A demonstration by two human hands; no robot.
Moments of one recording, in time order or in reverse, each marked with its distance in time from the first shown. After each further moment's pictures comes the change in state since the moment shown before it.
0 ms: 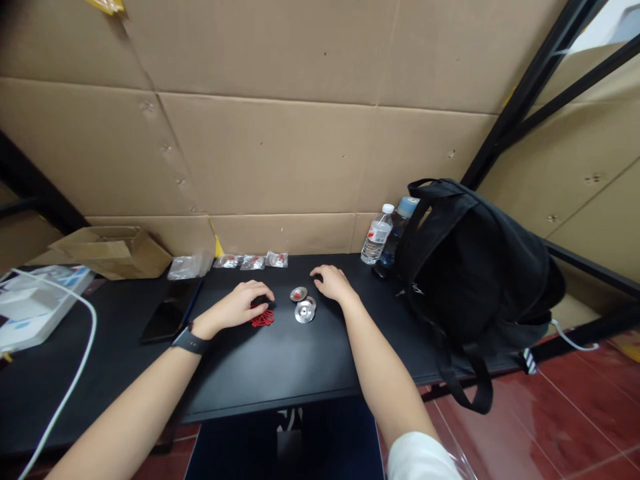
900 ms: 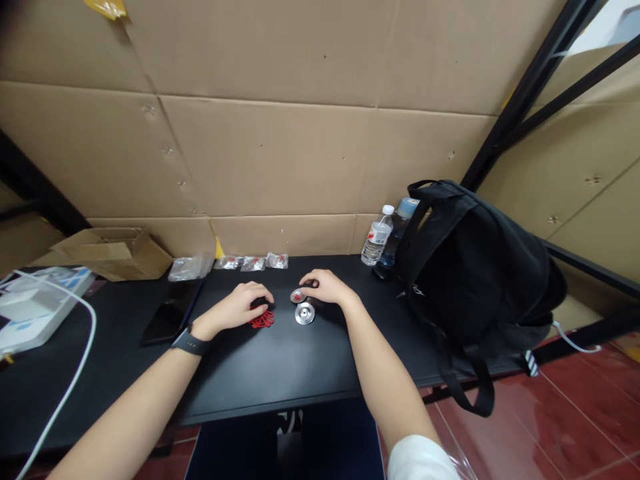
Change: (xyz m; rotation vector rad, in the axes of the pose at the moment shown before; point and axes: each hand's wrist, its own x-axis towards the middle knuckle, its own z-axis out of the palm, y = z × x) left_hand 0.000 -0.003 0.001 0.012 -0.013 -0.007; right_hand -0.003 -0.020 -0.008 0.291 -0.098 -0.197
